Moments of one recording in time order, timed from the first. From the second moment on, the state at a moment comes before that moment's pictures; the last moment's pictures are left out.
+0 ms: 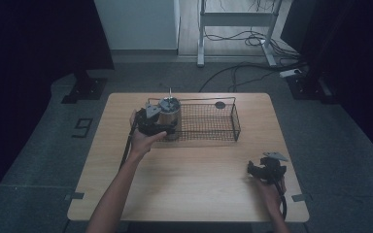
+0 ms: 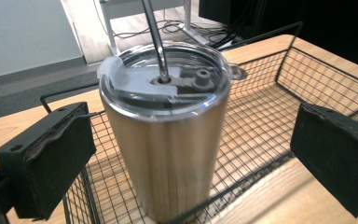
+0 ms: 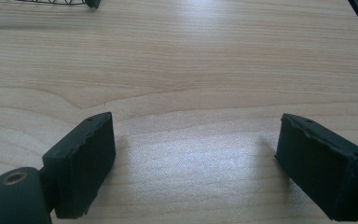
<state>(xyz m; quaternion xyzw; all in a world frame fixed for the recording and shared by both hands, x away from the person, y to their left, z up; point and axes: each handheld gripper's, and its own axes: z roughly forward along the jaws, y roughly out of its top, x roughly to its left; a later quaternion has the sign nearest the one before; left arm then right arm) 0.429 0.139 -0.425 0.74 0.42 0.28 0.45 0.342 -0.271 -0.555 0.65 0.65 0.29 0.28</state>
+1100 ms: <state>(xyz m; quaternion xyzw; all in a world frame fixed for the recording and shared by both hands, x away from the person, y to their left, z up) 0.322 0.191 -0.502 0.78 0.43 0.22 0.41 0.342 -0.270 -0.555 0.65 0.64 0.29 0.28</state>
